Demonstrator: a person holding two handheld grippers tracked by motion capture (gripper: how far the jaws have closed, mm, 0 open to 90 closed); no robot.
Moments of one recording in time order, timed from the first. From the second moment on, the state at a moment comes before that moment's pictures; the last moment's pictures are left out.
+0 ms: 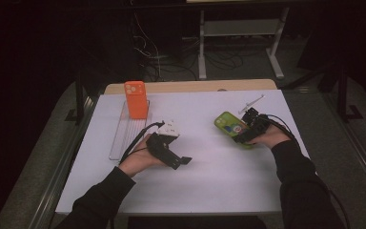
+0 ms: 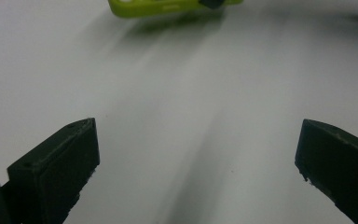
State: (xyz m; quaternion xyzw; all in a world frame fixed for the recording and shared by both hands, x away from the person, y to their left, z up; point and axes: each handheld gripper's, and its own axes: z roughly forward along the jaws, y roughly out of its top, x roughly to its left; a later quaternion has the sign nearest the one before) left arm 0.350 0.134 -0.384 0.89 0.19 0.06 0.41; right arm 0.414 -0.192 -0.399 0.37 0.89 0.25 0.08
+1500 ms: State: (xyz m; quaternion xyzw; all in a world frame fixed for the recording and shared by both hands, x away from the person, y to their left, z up) left arm 0.368 0.106 -0.392 0.94 0.03 0.00 0.35; right arm 0.371 -0.069 -0.373 0.01 0.97 0.26 0.01
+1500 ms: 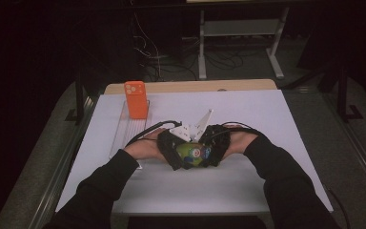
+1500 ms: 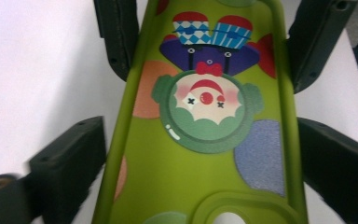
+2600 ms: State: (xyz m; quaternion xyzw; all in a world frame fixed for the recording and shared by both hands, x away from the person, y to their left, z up) left arm 0.365 0.117 -0.391 0.93 0.16 0.02 0.32; right arm 0.376 -0.116 -0.383 0.17 0.92 0.35 0.03
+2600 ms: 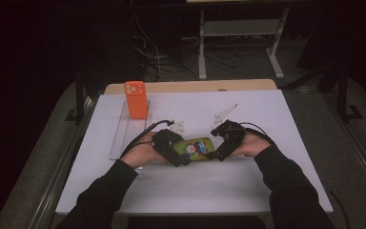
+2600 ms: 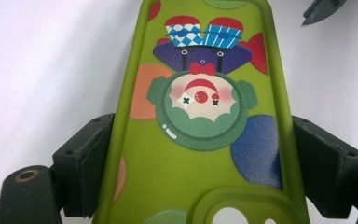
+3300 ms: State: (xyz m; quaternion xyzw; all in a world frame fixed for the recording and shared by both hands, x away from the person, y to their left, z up) left arm 0.367 0.125 -0.393 0.91 0.26 0.05 0.31; right arm 0.346 -0.131 -0.416 0.33 0.85 0.39 0.13
